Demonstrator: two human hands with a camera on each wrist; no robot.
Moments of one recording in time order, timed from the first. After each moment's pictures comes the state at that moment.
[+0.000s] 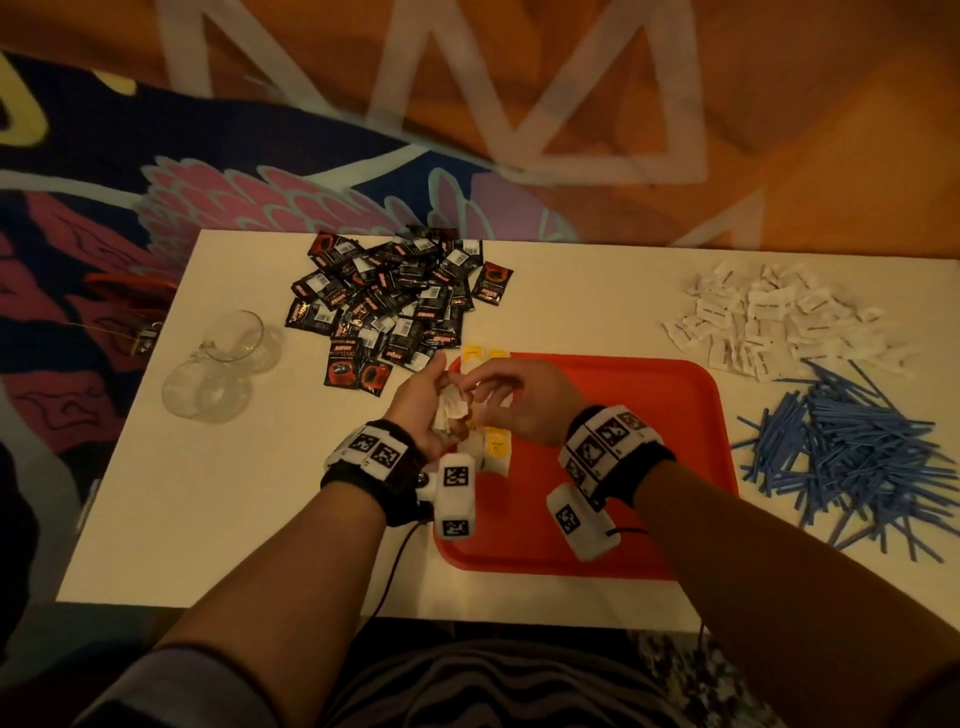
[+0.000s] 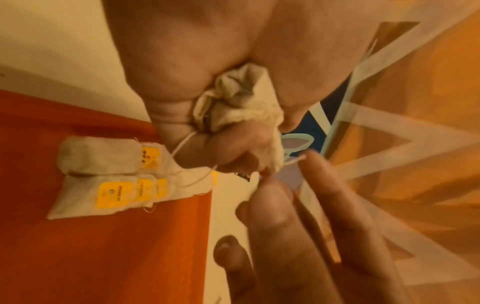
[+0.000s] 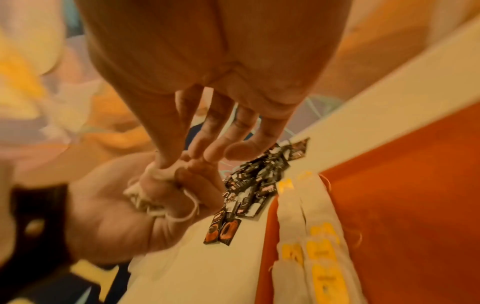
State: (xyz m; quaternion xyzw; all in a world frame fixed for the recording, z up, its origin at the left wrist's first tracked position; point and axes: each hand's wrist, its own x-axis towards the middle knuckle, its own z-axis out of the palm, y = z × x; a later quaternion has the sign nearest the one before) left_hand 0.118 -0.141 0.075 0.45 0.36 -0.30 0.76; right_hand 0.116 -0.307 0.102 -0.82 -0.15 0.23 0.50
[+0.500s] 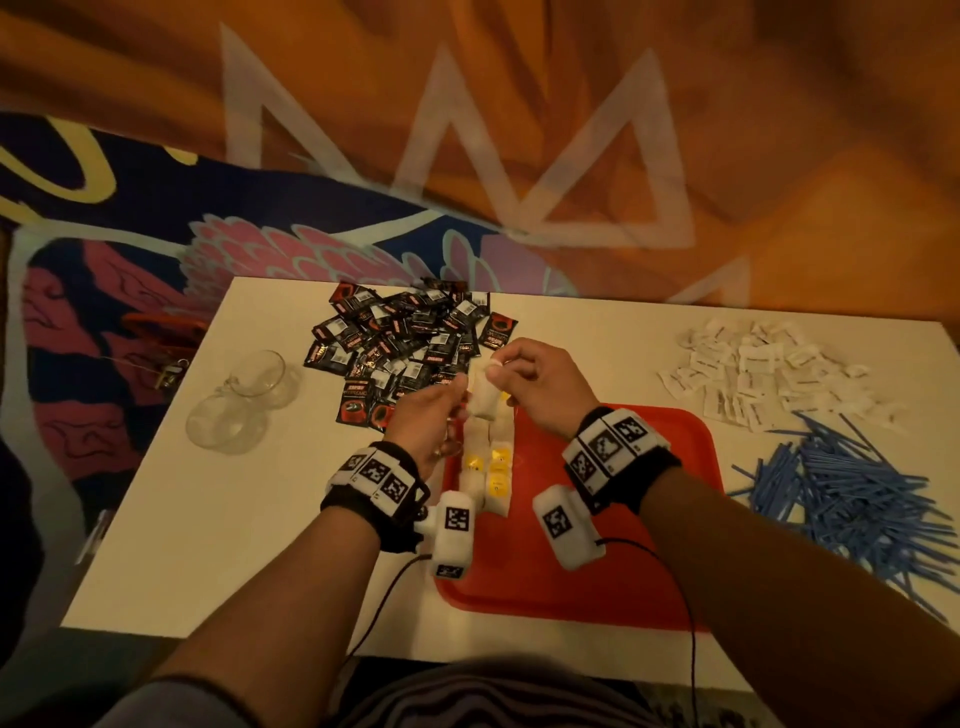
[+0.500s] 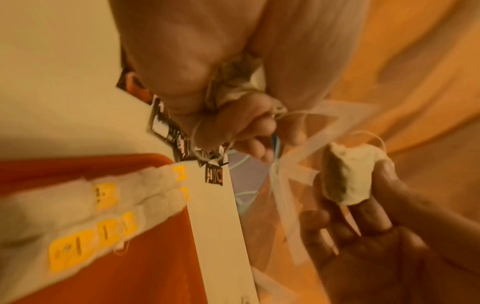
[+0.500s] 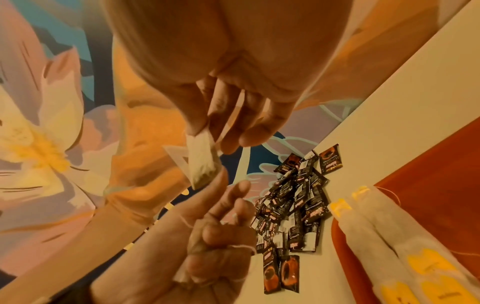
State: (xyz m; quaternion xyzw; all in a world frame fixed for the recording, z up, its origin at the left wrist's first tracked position) left_hand 0.115 -0.143 0.113 0.59 0.27 -0.17 0.74; right_hand 0.143 -0.303 0.141 -0.81 -0.06 0.10 0.57
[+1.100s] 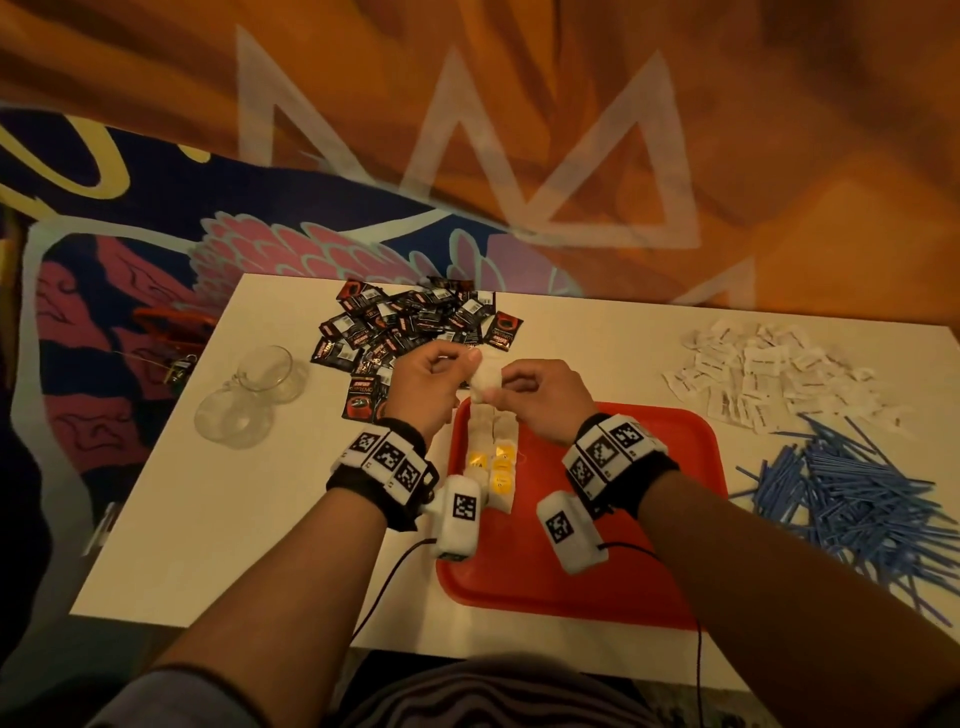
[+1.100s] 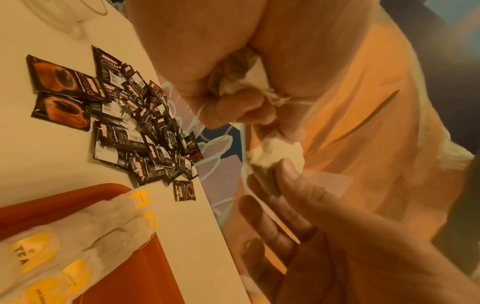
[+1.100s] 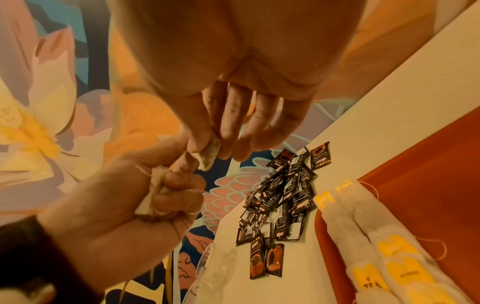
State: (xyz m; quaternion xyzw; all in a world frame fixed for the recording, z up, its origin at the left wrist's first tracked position) left_hand 0.125 -0.145 0.138 0.72 0.13 -0.01 0.68; right_hand 0.135 -0.303 0.138 -0.83 -0.05 0.14 0.53
